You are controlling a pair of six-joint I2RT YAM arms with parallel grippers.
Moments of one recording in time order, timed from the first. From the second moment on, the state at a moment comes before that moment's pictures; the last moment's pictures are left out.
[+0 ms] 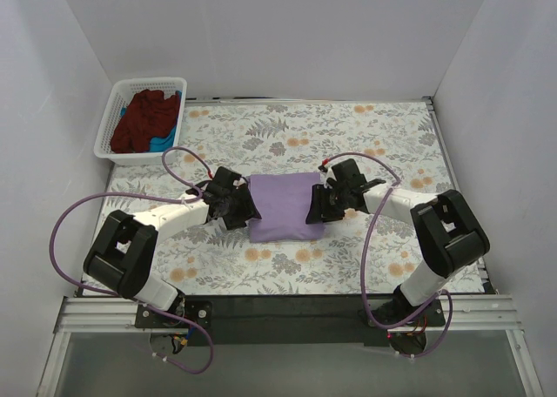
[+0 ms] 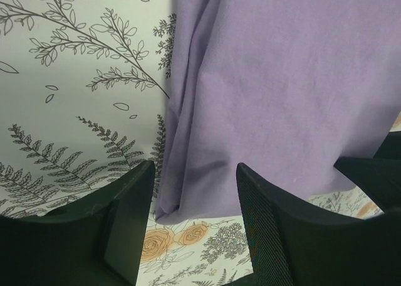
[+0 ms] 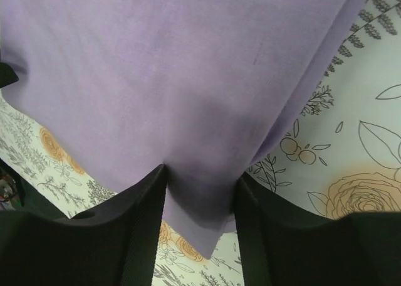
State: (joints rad) left arm -0.52 1.50 0.78 -0.29 0.09 -0.89; right arm 0.51 1.62 0.83 -0.21 -0.40 0.41
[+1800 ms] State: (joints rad) left arm -0.31 1.45 0.93 -0.34 -0.21 -0.51; right arm -0.01 2.10 1.76 -0.46 0.04 -0.11
